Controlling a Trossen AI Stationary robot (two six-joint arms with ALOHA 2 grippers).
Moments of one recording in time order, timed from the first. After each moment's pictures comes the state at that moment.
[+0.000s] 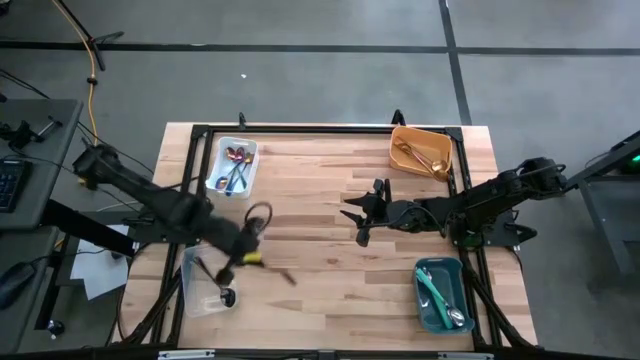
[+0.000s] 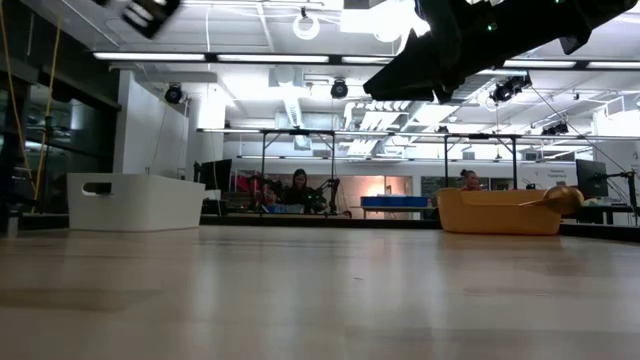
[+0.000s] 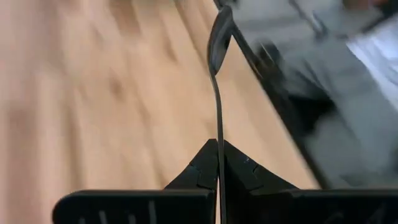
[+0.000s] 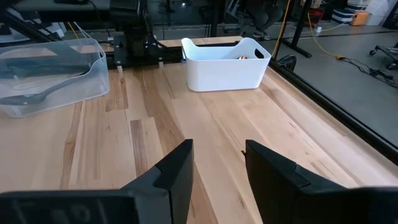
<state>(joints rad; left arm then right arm) -0.46 1.08 0.84 -0.44 0.02 -0.17 0.20 1.39 0.64 0.42 0.51 0.12</state>
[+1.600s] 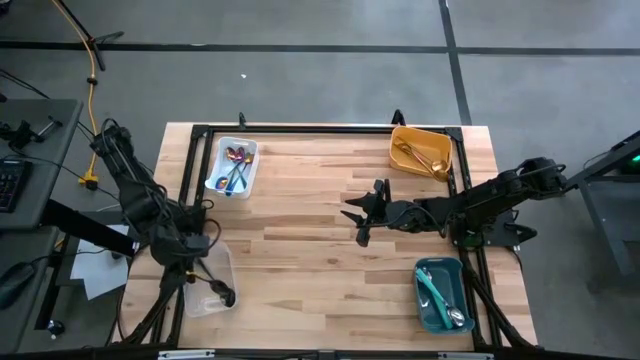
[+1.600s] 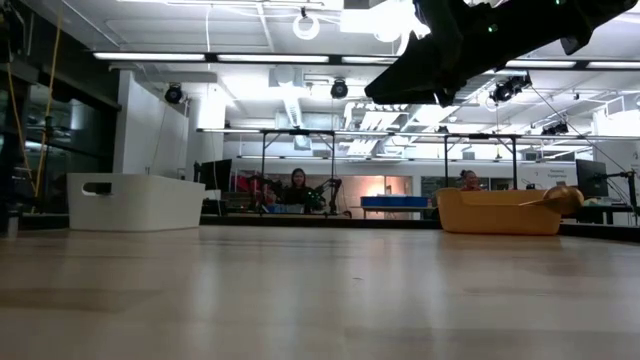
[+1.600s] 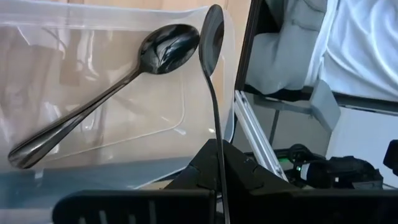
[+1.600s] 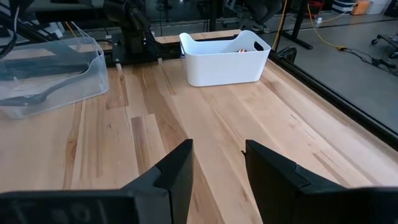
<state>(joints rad) -0.92 0.73 0.69 -0.86 0.15 -1.22 0.20 1.39 0.64 0.40 0.51 0.16</state>
